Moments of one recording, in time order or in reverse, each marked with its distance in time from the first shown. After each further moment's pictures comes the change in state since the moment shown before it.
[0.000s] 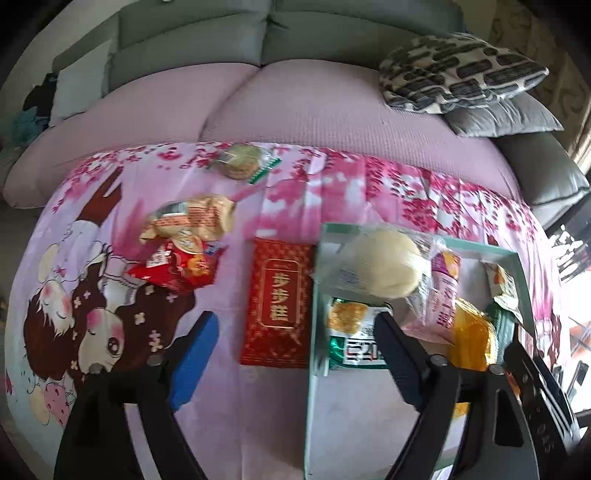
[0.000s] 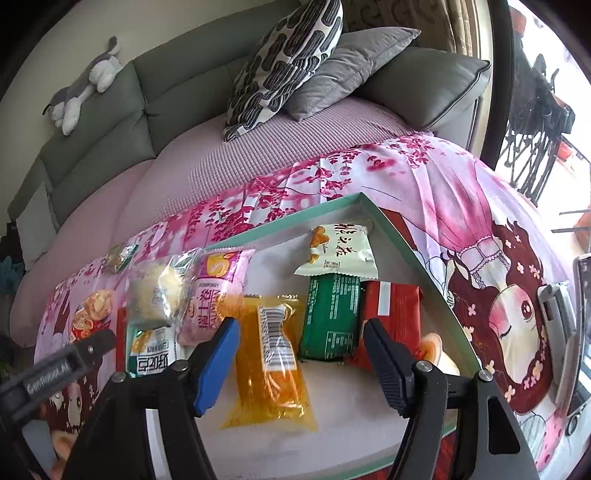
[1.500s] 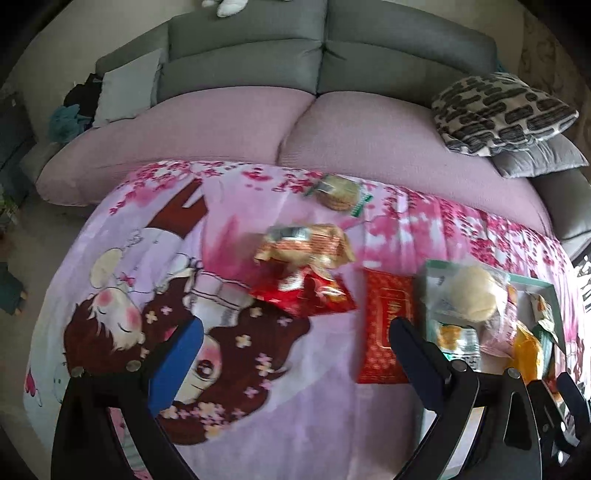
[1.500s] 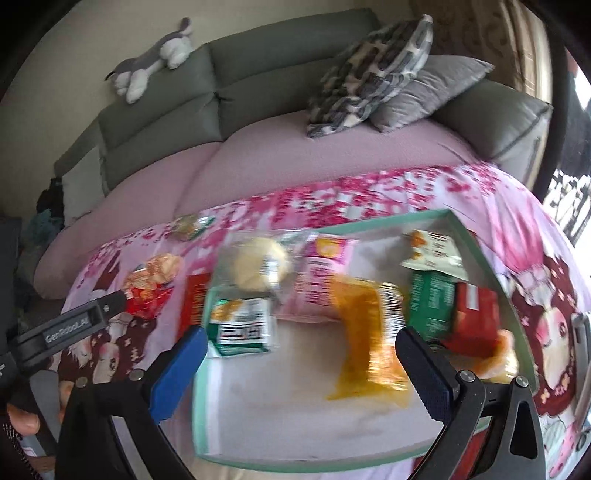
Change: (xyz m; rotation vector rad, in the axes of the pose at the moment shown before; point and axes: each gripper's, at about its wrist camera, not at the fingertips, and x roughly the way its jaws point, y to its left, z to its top) left arm -0.018 0.092 0.000 -0.069 -0.114 0.104; right arm -0.018 0.076 -0.020 -0.198 -0.024 0.169
